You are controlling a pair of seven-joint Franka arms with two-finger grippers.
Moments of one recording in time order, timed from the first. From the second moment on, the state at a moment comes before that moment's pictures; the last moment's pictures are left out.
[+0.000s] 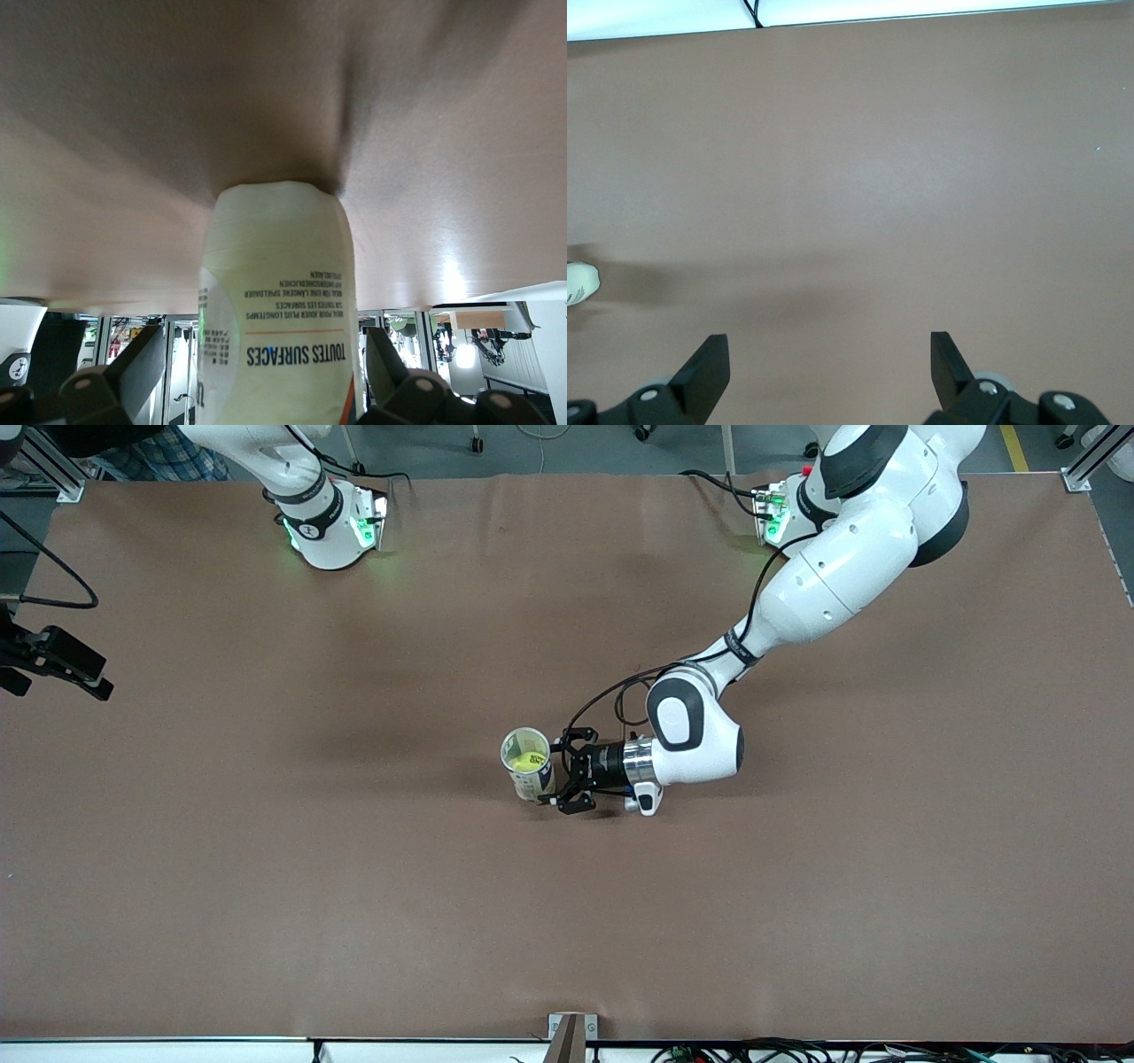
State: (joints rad) left arm -0.15 1.01 -0.65 -1.54 -1.20 2.64 -0.85; right arm 0.07 0.02 -0.11 -1.52 -0.01 1.66 0.03
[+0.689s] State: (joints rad) left arm -0.11 0.89 -0.56 -1.62 -1.13 2.63 -0.85; right arm 0.07 0.02 -0.10 -1.48 -0.01 1.66 0.03
